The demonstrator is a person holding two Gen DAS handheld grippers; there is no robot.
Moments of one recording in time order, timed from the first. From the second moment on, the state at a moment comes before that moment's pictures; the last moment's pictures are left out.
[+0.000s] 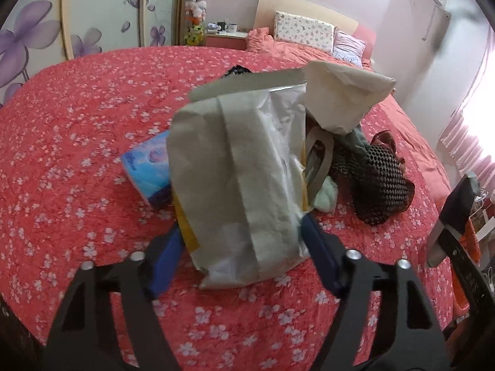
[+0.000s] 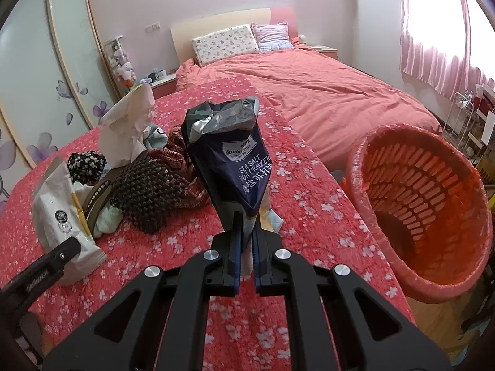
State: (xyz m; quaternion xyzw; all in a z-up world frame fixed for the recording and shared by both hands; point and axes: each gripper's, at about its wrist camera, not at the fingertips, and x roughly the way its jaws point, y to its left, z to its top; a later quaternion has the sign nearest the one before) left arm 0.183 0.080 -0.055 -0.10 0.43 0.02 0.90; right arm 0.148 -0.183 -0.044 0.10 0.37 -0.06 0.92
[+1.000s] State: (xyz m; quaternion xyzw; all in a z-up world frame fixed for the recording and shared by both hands) left arm 0.140 0.022 0.017 -0.07 0.37 -0.12 0.92; right arm 0.092 -0.231 -0.015 0.15 0.32 -0.07 0.93
